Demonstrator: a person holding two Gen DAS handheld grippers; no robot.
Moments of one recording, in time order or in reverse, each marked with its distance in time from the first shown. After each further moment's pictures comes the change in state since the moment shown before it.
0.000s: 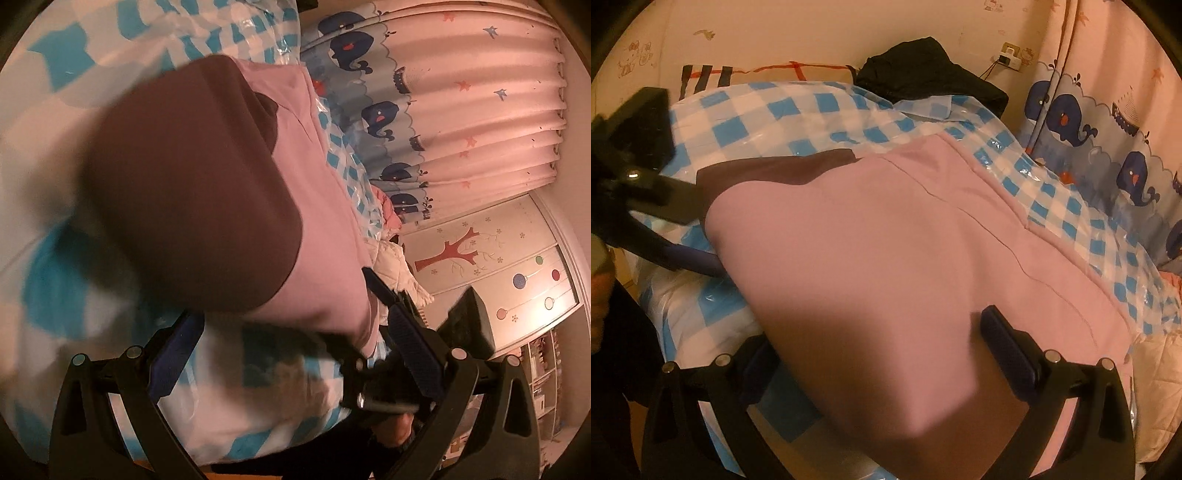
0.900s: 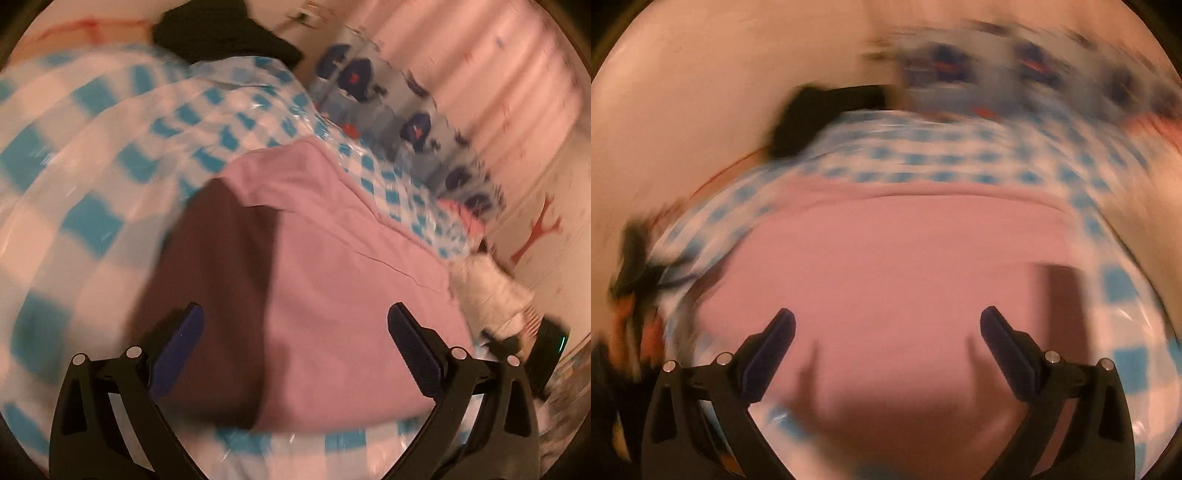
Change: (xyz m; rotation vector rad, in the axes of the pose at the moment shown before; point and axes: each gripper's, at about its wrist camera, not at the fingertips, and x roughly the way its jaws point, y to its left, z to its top) left arm -0.042 -0.052 0.017 0.268 -0.232 0.383; right arm -0.078 -0.123 -0.077 0.330 -0.089 0.136
